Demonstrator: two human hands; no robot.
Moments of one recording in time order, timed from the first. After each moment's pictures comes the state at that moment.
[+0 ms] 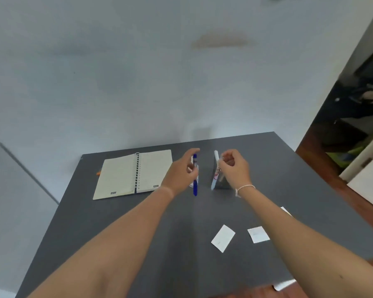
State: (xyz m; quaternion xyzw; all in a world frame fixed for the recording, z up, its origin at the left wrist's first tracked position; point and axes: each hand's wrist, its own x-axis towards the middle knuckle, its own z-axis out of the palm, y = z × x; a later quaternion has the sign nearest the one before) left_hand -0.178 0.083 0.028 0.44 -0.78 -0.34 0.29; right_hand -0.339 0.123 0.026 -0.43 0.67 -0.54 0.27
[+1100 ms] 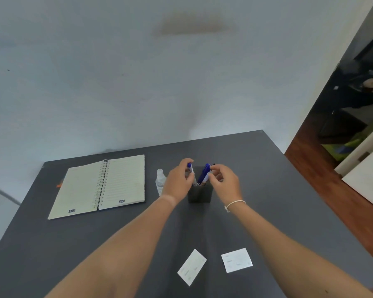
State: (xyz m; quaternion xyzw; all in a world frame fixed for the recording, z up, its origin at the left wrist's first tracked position) left_hand -0.296 0.035 -0.015 0.54 -0.74 -0.33 0.23; right_hand -0.435 0.077 -0.038 -0.47 0.71 -0.46 0.26
